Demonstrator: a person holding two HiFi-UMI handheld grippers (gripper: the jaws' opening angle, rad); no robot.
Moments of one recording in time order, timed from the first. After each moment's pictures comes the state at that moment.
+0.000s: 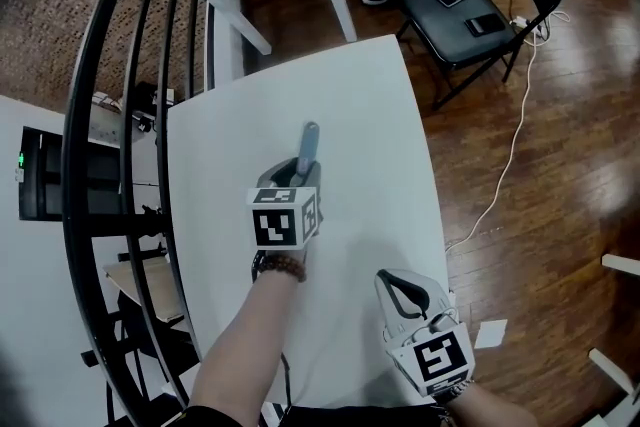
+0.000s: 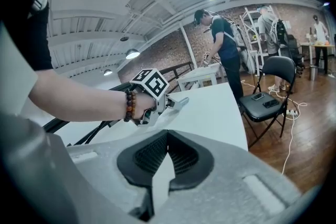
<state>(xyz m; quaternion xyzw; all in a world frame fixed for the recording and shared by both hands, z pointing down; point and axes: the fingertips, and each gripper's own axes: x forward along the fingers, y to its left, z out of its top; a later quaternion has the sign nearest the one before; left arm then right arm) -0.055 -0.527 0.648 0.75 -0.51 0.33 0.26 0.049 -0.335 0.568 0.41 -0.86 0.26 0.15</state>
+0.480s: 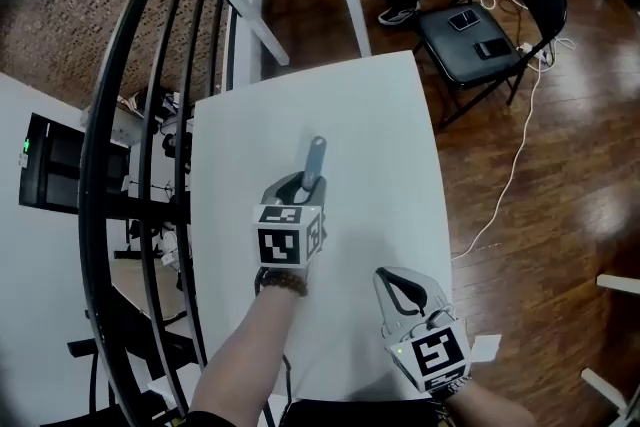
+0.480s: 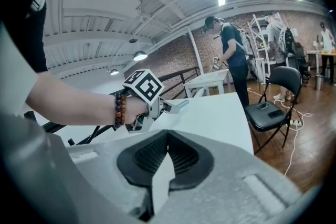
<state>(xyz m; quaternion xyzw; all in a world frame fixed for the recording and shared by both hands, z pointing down) -0.075 -0.483 0.601 0.76 -0.53 0.30 0.24 0.030 -0.316 0.540 0.40 -0.88 0.23 0.14</state>
